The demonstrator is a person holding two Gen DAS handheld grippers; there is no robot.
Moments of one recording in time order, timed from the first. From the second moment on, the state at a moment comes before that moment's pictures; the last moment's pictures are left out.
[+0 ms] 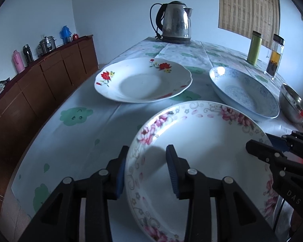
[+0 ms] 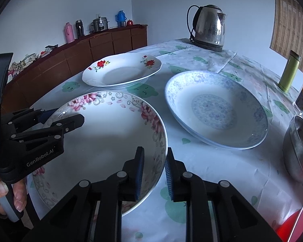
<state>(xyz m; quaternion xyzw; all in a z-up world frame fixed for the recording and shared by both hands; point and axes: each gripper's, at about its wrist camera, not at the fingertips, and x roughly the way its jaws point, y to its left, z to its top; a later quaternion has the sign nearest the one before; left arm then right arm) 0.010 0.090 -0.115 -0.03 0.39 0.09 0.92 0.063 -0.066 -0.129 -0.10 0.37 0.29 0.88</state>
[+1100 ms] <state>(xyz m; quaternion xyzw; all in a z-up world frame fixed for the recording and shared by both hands) 0.029 0.075 -0.082 -0.01 0.34 0.09 0.94 0.069 -0.086 -0.095 -0.07 0.32 0.27 0.91</state>
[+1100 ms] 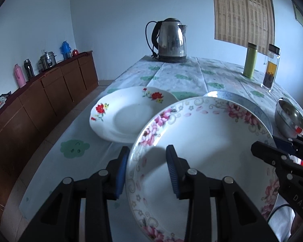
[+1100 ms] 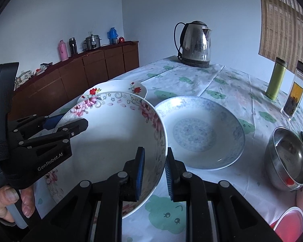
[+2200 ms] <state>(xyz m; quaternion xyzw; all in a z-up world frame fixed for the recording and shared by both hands) 0.100 0.046 -0.036 0.02 0.30 0.07 0.95 0.120 -0.119 -0.054 -0.02 0.29 0.22 0.93</state>
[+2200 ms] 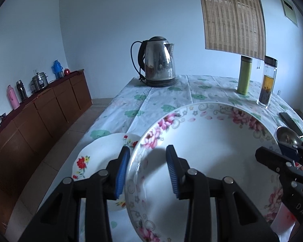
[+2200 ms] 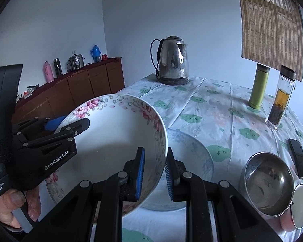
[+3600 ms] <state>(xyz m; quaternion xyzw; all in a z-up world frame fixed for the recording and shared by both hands) 0.107 0.048 -0.085 0.01 0.38 0.05 0.93 0.164 -0.114 -0.096 -0.02 0.33 0.19 0.92</state>
